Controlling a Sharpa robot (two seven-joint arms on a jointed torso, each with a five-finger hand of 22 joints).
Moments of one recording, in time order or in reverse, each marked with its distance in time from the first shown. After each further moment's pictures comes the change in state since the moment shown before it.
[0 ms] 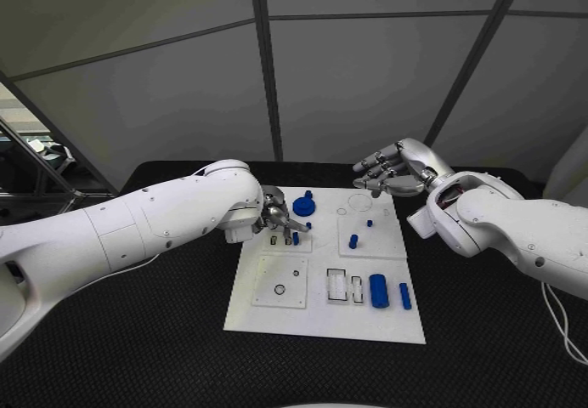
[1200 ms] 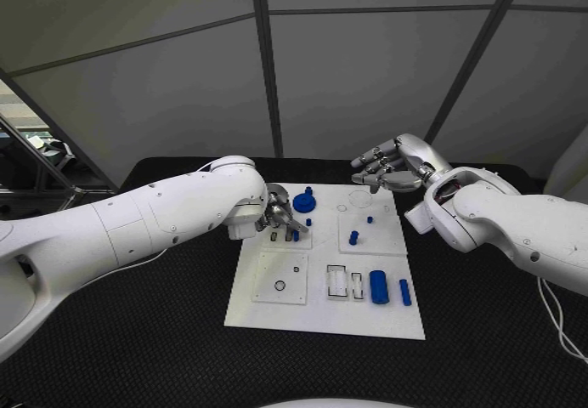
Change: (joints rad) left arm 0.000 0.024 -0.004 -0.018 -0.004 0.037 -0.001; left_hand 0.095 0.036 0.054 -0.054 0.105 -0.007 0.000 -0.036 0.062 -0.001 -0.001 0.003 0.036 0.000 -0.004 0.000 0.000 0.000 -0.008 0.000 0.000 0.006; right arm 0.000 0.016 0.000 -0.014 0.000 -0.001 0.005; right_hand -0.005 0.006 0.005 -0.005 0.007 0.000 0.000 0.001 0.000 -0.003 0.004 0.000 -0.003 0.000 0.000 0.004 0.009 0.000 0.000 0.000 0.000 0.002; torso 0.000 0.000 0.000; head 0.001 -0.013
